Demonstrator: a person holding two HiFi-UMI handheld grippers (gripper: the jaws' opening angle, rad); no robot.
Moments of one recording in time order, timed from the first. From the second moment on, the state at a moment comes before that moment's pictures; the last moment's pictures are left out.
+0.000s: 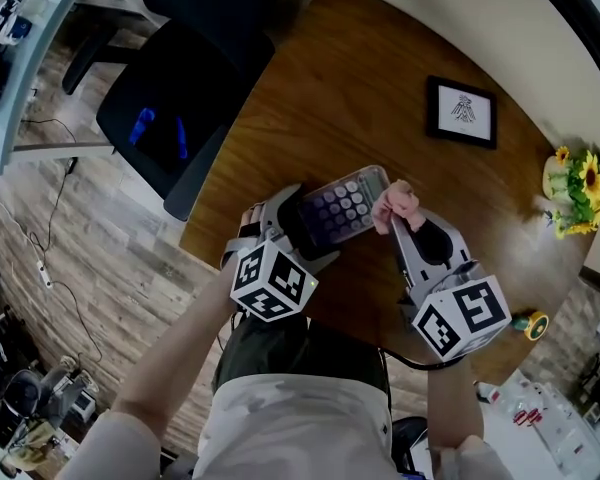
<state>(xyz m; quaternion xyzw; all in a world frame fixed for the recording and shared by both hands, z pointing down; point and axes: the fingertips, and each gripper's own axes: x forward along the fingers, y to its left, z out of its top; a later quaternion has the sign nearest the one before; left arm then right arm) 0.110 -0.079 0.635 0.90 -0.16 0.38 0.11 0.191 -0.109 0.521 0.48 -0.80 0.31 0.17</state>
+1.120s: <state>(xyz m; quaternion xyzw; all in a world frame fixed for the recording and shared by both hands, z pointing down) 0.111 -0.079 0.632 0.91 -0.15 0.37 0.10 0.130 -0.123 0.596 0.42 -0.78 0.17 0.43</state>
